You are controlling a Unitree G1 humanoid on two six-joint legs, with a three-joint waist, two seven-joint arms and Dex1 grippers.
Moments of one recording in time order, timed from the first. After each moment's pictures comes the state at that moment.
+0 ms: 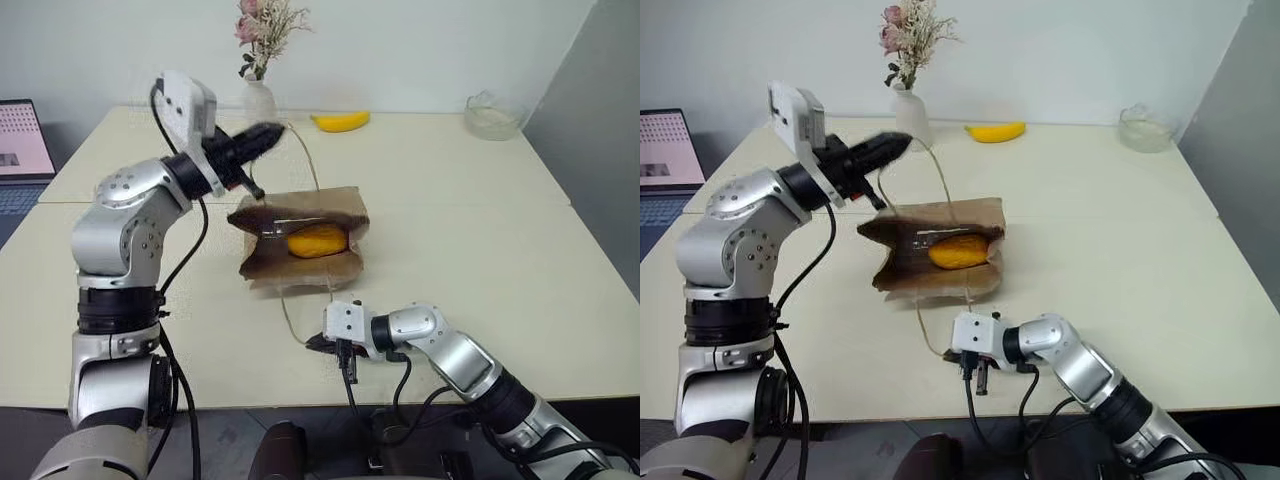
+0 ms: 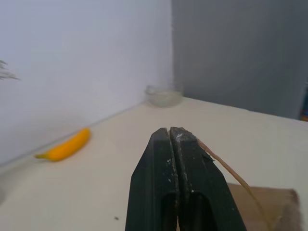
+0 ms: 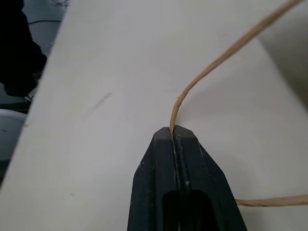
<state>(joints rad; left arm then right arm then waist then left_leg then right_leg) -0.74 0.59 0.13 -0.03 -0.55 0.58 -0.80 -0.42 -0.36 0.57 -0.14 0.03 0.43 0.91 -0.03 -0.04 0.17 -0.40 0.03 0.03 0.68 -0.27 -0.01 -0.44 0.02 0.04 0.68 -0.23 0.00</state>
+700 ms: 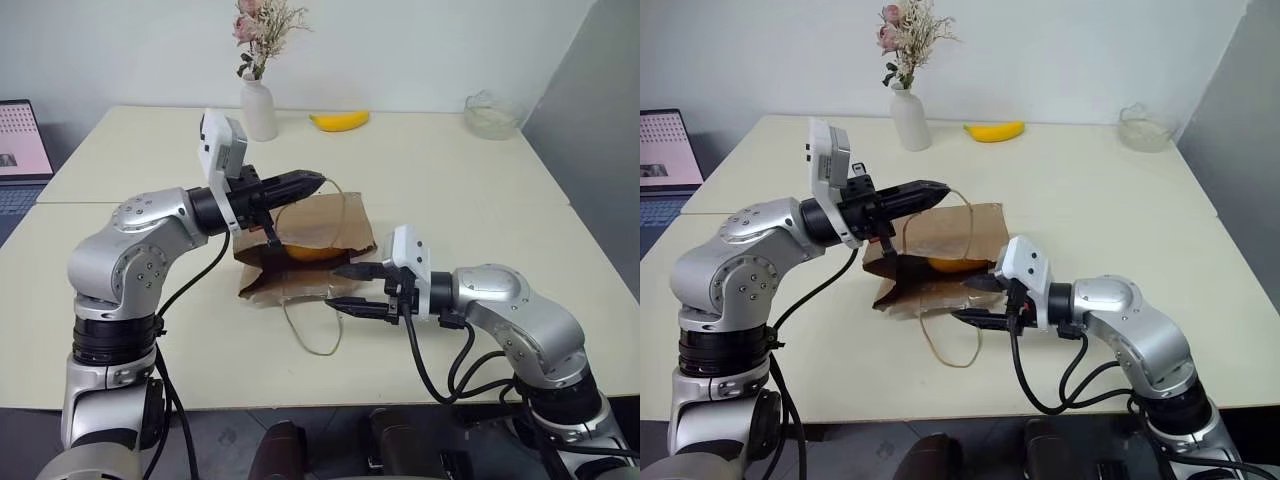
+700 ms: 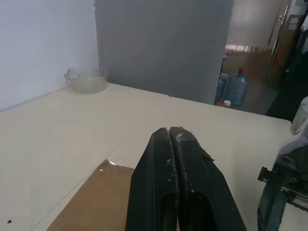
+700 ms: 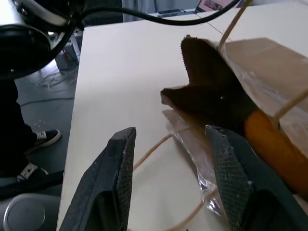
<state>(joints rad) -0.69 0.61 0.11 -0.20 -0.69 0.74 -0.86 -0.46 -0.42 0.22 -0.54 0.41 0.82 0.84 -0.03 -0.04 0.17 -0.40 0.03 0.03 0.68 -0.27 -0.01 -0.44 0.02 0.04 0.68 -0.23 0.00</state>
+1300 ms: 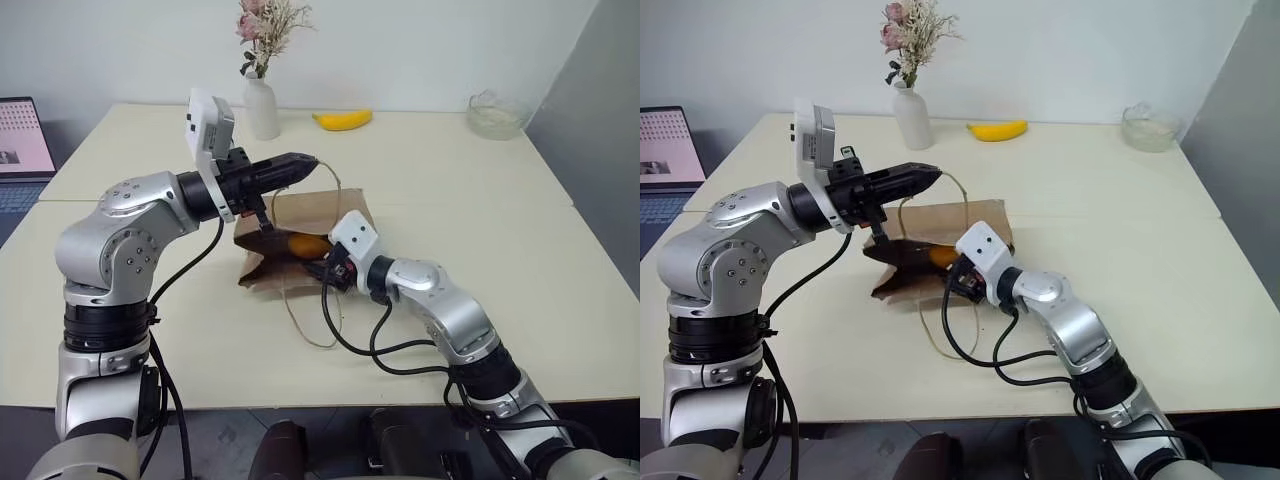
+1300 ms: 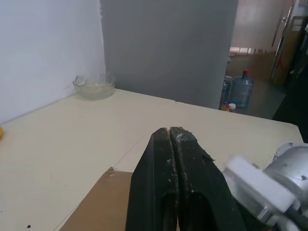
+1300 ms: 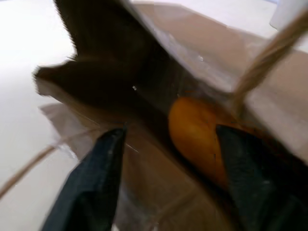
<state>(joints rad) -0.74 0.62 0.14 -0.14 -0.71 0.74 -0.85 -0.57 -0.18 0.40 -0.17 0.09 0.68 0.47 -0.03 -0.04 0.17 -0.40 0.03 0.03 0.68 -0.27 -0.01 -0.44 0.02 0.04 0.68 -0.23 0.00</state>
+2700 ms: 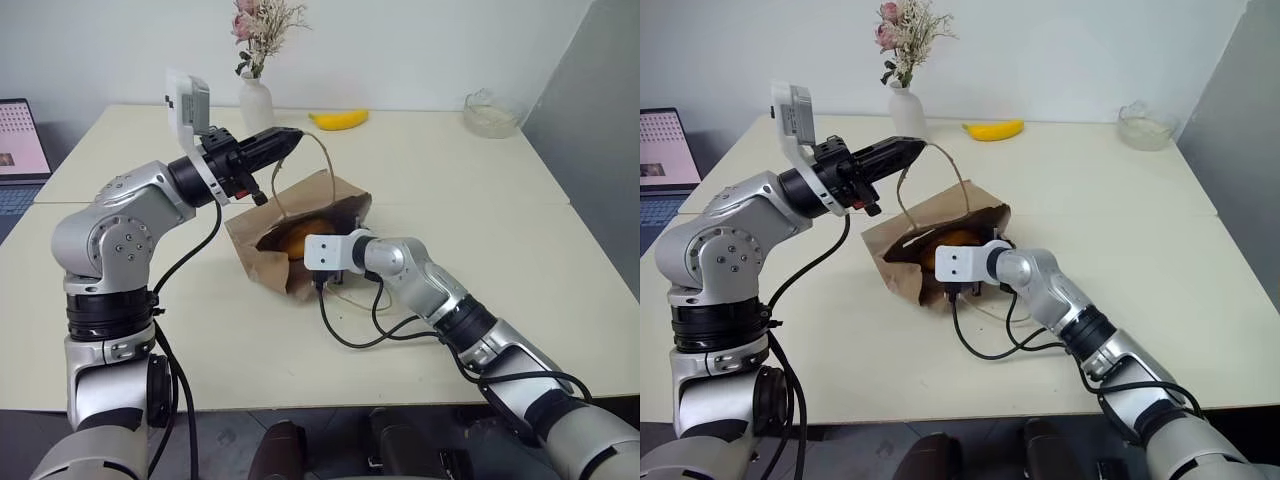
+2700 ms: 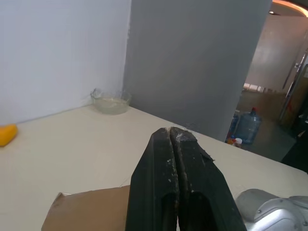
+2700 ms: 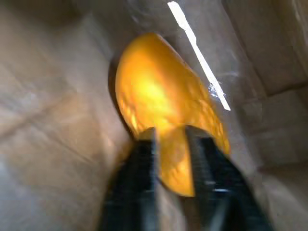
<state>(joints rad) -0.78 0.58 0.20 -0.07 -0.77 0.78 -0.76 -0.82 -0.24 0.59 0.27 -0.45 0.17 0.63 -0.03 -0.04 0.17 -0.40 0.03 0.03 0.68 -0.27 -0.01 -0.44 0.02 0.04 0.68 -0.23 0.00</state>
